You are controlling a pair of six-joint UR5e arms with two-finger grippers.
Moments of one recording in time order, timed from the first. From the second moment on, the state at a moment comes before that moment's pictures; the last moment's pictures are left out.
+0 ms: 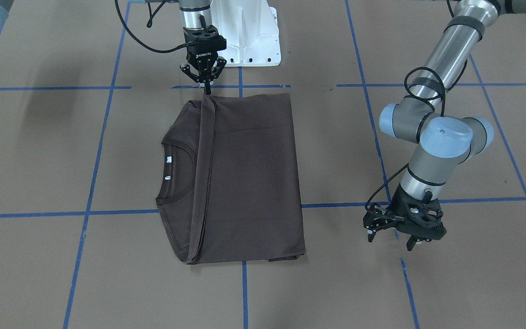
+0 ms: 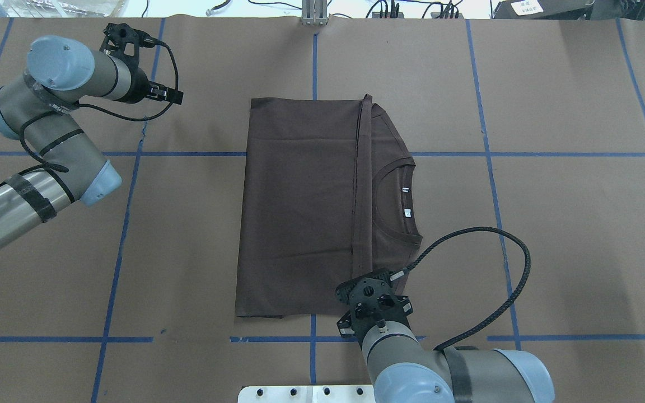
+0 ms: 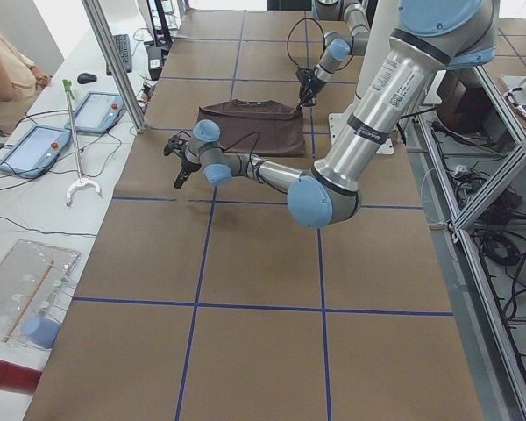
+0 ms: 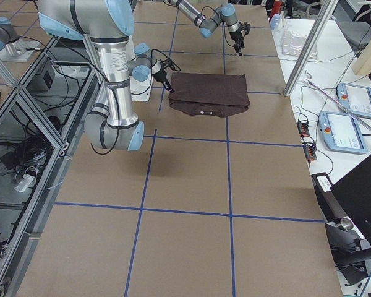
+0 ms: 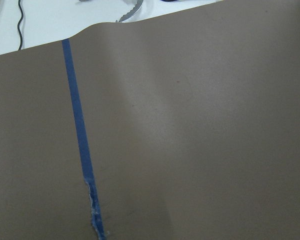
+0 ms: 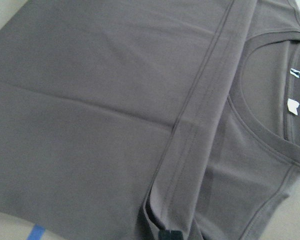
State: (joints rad) left arm -0.89 -2.15 -1.17 -2.37 -1.81 -0.74; right arm 0.04 -1.19 2.01 -1.57 1.13 1.21
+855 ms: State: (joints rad) left arm -0.89 -2.15 -1.17 -2.37 -1.81 -0.74; right arm -0.04 -1.30 2.05 -1.56 1.09 1.60
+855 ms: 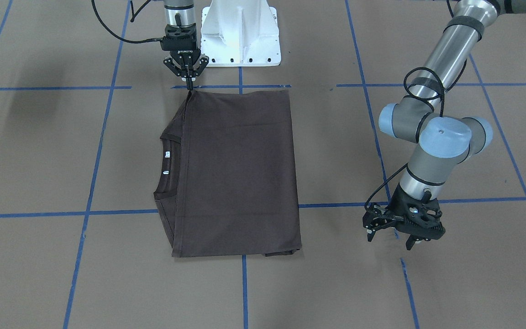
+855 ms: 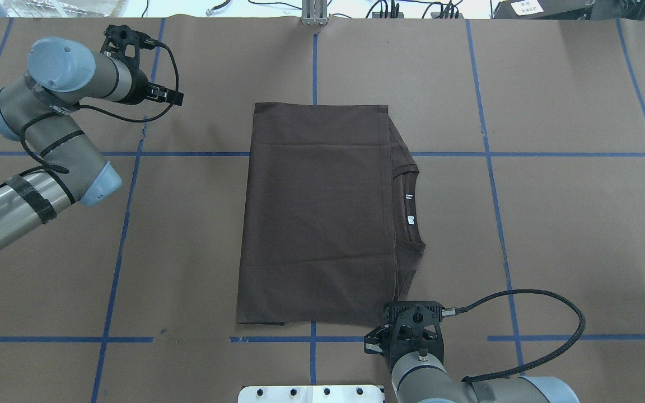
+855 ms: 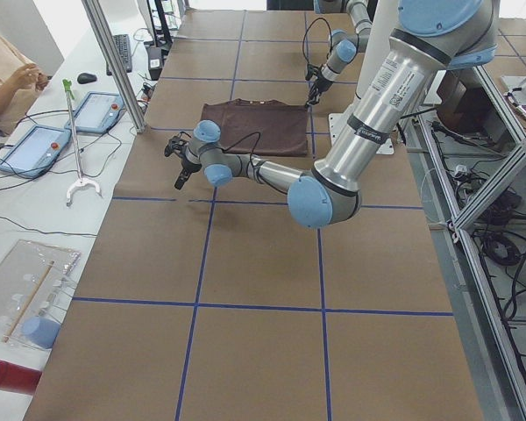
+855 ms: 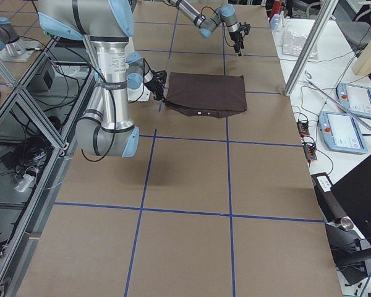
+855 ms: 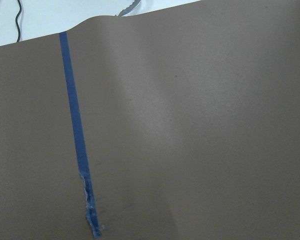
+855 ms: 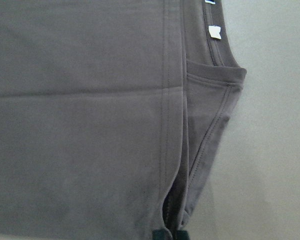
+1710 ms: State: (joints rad) left arm -0.75 -1.99 -1.53 -2.36 -1.87 -1.04; right arm 0.01 -1.61 2.19 -1.02 1.15 1.62
